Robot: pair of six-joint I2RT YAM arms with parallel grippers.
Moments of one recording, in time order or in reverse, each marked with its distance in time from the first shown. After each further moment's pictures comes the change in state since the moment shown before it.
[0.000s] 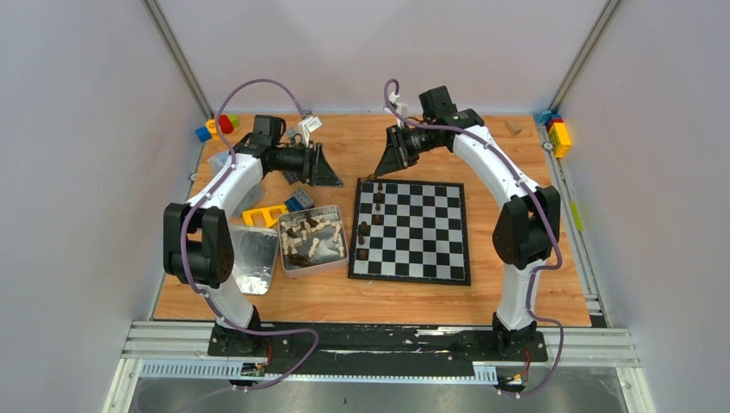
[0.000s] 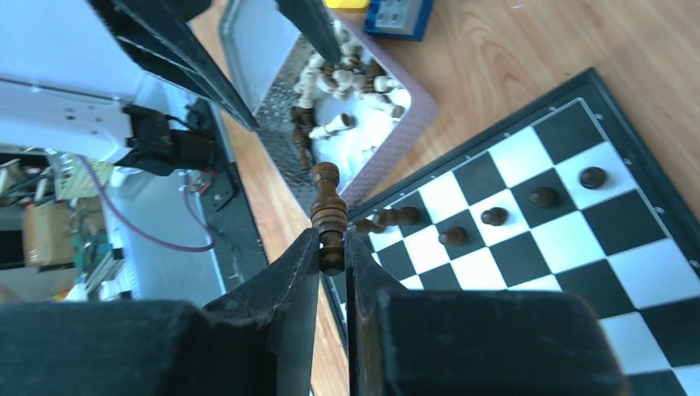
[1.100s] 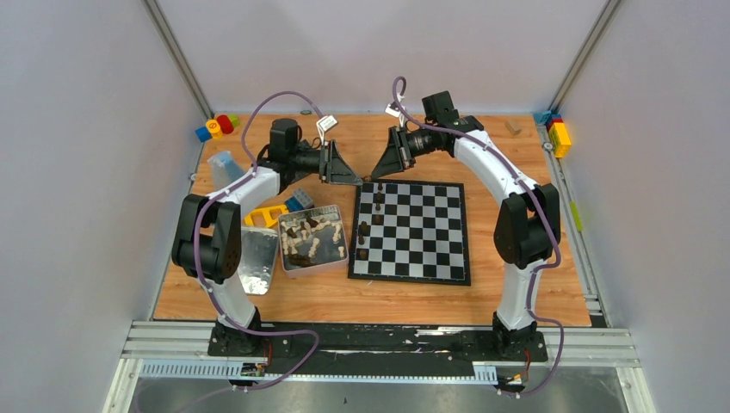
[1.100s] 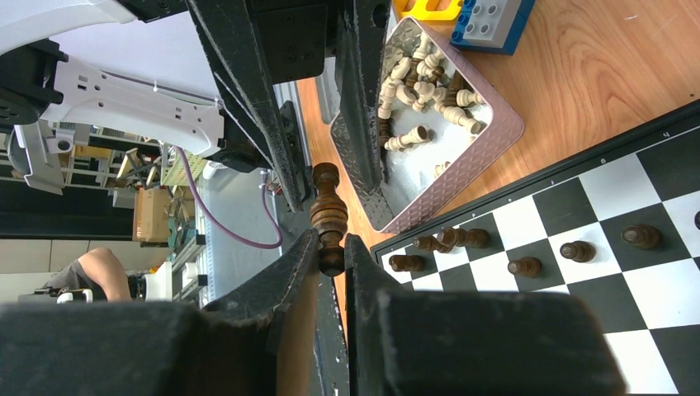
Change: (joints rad) left arm -0.111 0.067 -0.147 0.702 0.233 -0.663; right arm -0.031 0.000 -0.102 0.158 -0.266 0.138
